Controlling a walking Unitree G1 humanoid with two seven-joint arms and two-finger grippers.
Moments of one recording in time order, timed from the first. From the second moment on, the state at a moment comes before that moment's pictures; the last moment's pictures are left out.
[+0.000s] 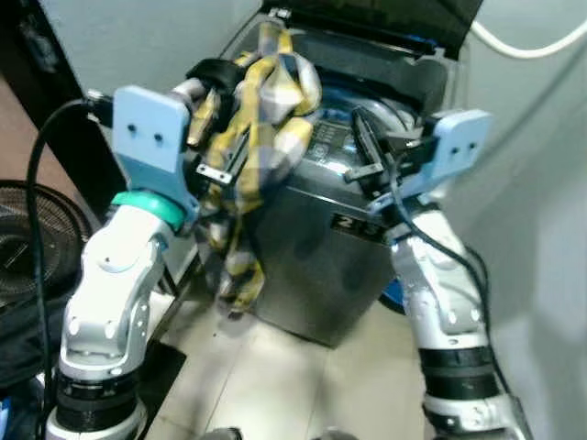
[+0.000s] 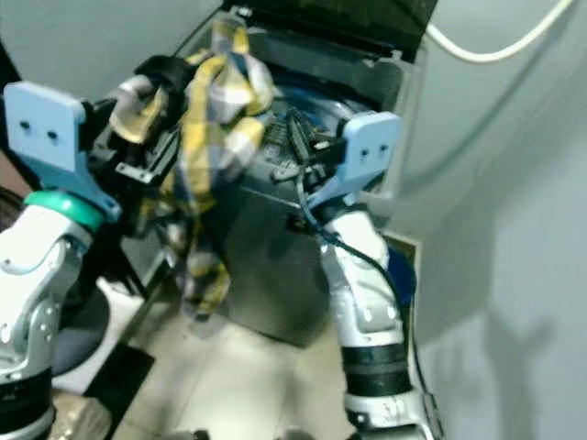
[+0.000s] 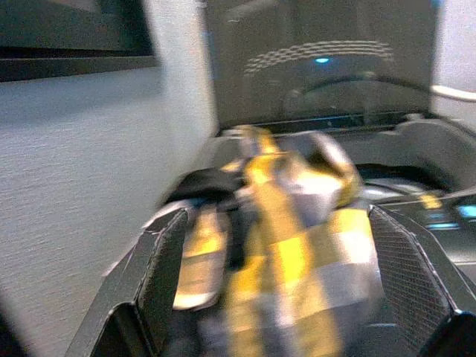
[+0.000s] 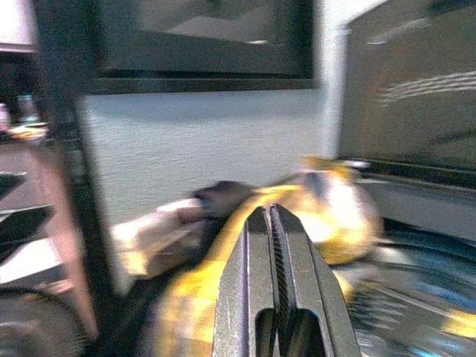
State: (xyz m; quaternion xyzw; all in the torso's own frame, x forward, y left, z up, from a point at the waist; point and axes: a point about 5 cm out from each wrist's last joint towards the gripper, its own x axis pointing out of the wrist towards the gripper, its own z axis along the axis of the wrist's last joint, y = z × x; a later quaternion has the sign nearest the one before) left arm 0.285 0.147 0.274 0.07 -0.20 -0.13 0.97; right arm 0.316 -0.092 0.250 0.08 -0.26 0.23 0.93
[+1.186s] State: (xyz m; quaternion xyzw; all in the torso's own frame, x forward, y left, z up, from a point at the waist) left arm 0.286 0.147 0.273 0.07 -0.20 -0.13 0.97; right arm 0.317 -0.094 0.247 0.08 -0.25 0.23 0.94
